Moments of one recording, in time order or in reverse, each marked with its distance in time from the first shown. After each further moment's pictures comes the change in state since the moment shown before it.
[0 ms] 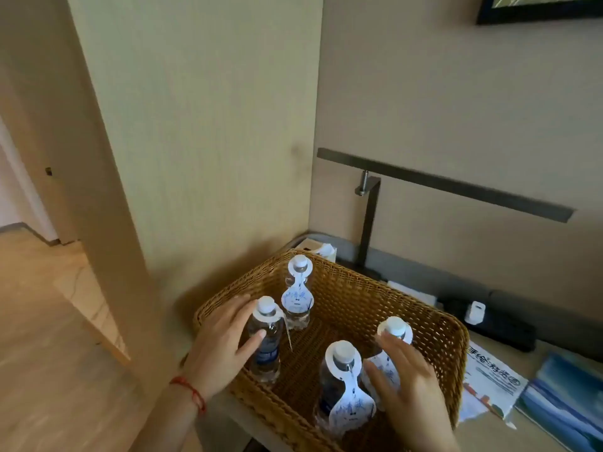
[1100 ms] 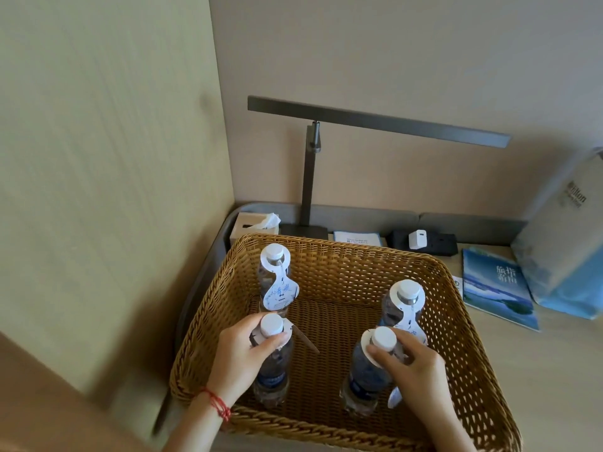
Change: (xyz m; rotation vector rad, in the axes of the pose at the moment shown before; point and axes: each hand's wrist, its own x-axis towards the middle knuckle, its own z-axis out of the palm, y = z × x) left_hand 0.097 -0.070 0.058 -0.785 -0.217 0.178; right_hand 0.014 -0.041 0.086 0.219 0.276 0.511
